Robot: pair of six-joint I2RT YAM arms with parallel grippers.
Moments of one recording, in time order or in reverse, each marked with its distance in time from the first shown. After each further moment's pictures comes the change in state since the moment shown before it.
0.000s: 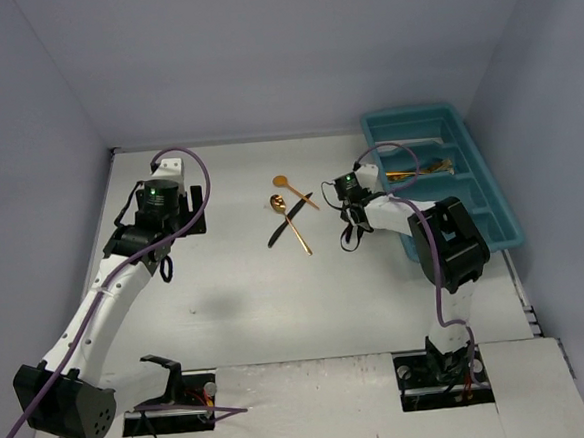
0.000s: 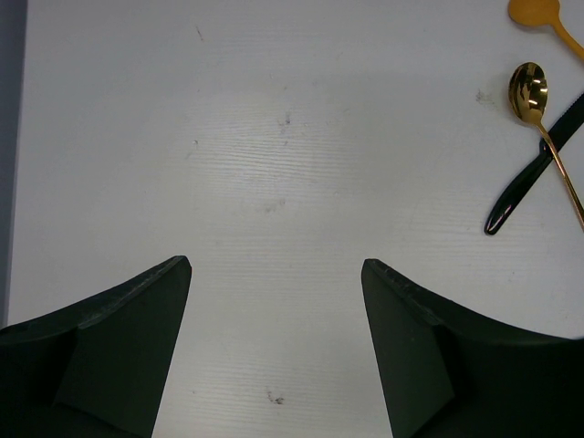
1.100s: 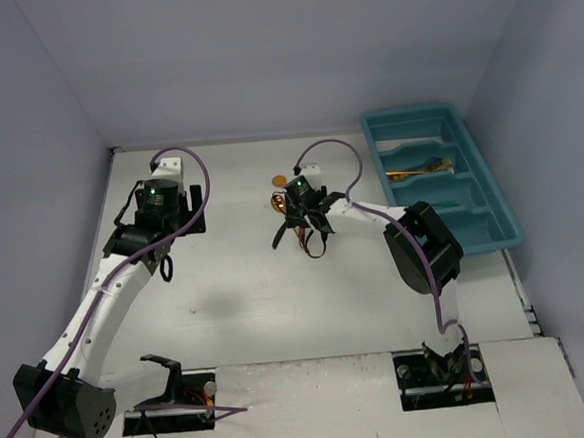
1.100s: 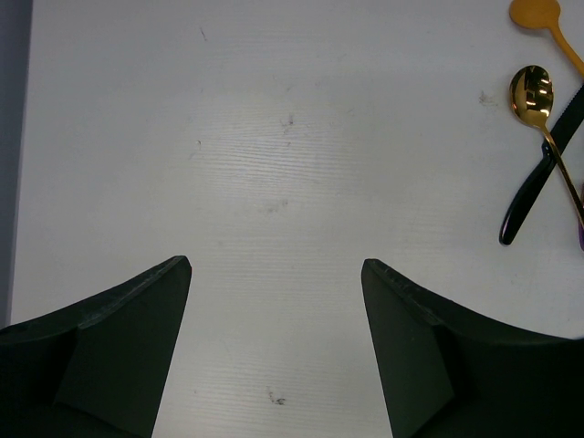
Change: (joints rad) left arm 0.000 -0.001 0.000 0.000 -0.008 0.000; right arm 0.247 0.061 0.217 -0.116 -0.102 -0.080
